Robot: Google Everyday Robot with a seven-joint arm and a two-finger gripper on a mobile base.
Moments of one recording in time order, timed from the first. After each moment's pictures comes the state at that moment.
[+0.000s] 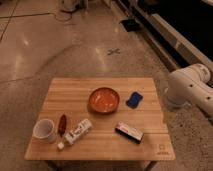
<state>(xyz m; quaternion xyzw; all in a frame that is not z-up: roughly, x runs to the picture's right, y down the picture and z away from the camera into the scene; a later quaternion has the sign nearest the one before) 0.284 0.106 0.685 -0.28 0.02 0.02 0.96</state>
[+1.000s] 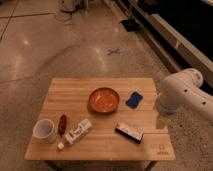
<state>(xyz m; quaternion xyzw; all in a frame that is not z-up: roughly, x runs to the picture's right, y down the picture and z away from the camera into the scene) 0.196 0.144 0.668 -0.31 -0.02 0.05 0.95</state>
